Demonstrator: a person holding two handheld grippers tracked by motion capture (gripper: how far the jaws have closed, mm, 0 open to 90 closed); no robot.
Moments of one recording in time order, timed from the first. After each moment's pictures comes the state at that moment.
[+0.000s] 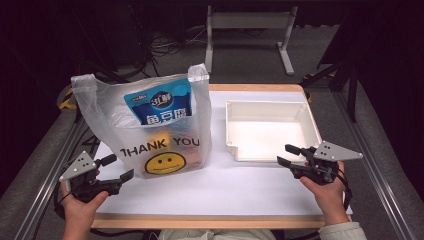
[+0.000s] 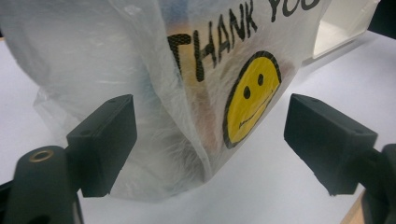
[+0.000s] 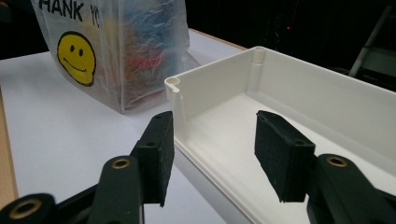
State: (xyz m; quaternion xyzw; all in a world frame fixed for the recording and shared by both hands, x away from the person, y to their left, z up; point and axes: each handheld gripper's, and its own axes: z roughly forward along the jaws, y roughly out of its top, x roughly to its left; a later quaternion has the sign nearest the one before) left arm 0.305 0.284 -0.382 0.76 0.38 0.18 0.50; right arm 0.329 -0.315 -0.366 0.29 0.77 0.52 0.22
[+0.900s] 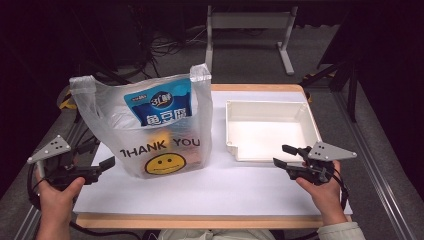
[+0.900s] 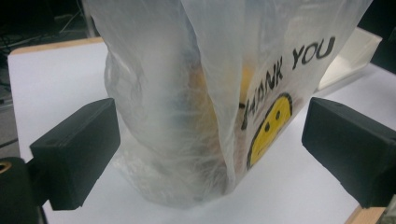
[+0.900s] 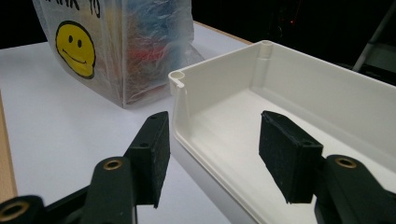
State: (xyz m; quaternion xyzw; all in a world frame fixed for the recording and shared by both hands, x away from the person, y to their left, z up) left arm 0.320 0.319 -0.336 0.73 0.41 0.17 0.52; right arm 0.330 -0.306 -0.368 0.28 0.78 0.51 0.22
